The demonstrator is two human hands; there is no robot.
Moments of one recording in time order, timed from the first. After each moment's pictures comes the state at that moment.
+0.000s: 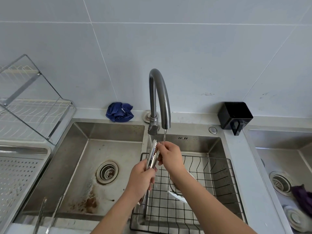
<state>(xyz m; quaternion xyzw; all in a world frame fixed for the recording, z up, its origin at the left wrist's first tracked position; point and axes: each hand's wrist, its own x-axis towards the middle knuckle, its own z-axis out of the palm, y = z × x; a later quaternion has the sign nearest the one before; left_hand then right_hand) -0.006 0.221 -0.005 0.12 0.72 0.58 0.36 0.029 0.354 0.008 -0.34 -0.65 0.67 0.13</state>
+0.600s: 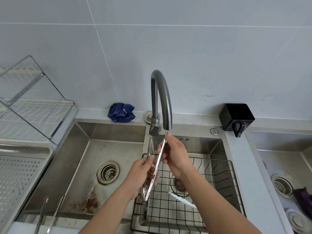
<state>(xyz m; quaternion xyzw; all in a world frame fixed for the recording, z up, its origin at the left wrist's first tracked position) -0.025 0.226 -0.008 0.05 0.65 0.60 0.45 0.028 0.371 0.014 -0.27 -0.47 0.83 0.12</state>
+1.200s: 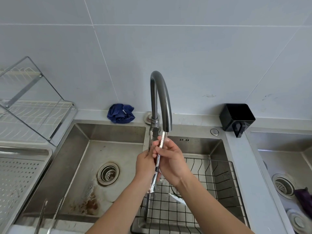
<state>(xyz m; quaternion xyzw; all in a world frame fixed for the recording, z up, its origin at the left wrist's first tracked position) -0.024 0.272 -0.001 -0.04 0.71 0.63 0.32 0.031 0.353 0.014 -0.19 -0.29 0.93 0.14</state>
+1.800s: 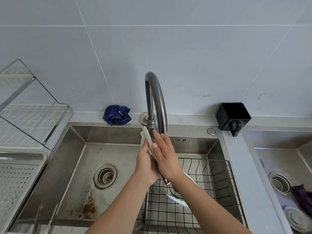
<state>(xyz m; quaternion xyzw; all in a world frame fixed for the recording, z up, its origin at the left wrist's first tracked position) -0.029 0.291 0.023 -0.16 0.38 0.79 0.46 0.026 0.359 -0.001 -0.22 -0.79 0.54 0.18</state>
